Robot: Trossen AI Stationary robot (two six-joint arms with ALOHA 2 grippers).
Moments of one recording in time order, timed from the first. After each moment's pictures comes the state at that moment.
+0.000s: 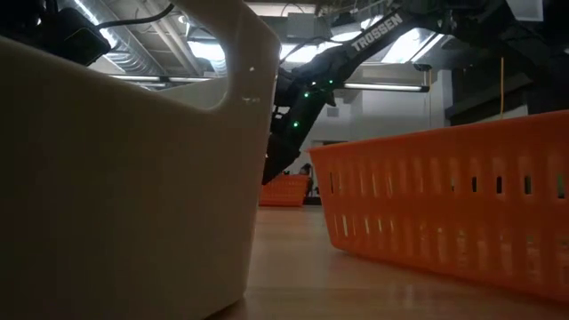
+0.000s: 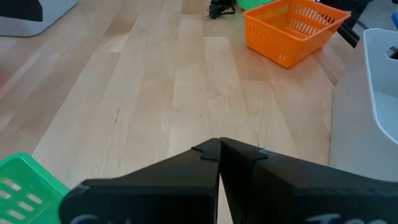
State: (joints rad) left arm -0.42 0.71 0.12 0.22 -0.36 -0.20; right arm -0.42 2.26 1.79 -0.51 -0.03 -0.39
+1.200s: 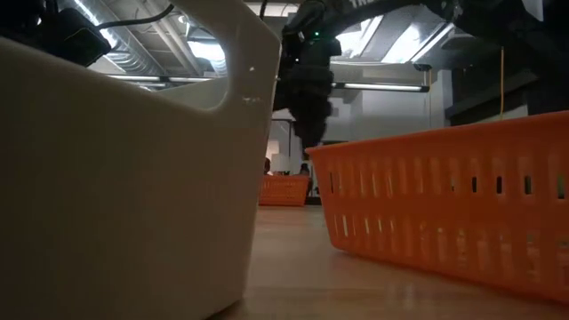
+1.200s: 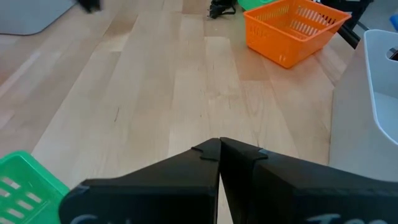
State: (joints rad) left arm -0.42 0.71 0.12 0.22 -0.36 -0.21; right arm -0.25 2.25 2.03 -1.32 -0.28 -0.17
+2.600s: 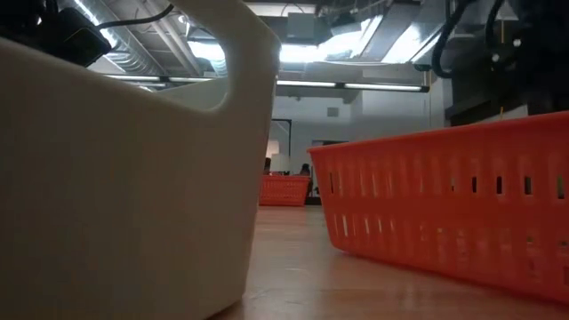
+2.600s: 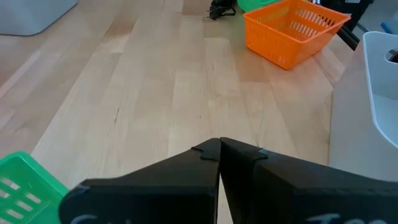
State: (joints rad) left arm -0.42 0.71 0.12 0.22 -0.36 -0.21; right arm 0.44 1.56 1.00 -1.06 -0.36 1.06
